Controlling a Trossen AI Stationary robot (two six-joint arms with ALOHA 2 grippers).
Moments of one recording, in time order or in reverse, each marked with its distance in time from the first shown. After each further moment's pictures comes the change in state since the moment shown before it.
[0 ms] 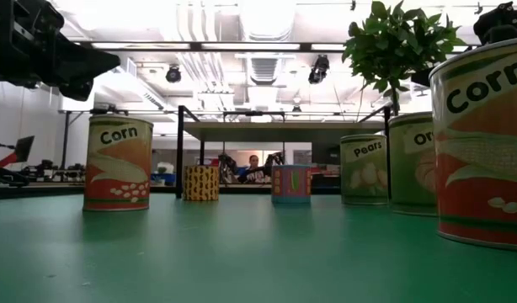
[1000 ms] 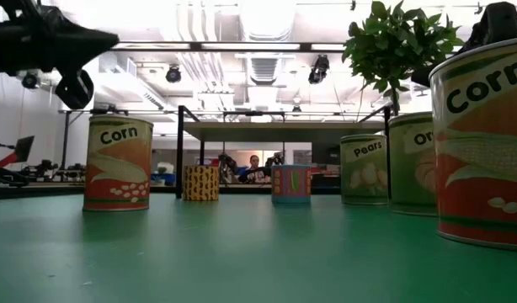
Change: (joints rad) left arm -0.001 0.003 0.000 0.165 -0.004 -0.510; right arm 0.000 0.000 0.000 0.008 0.012 0.437
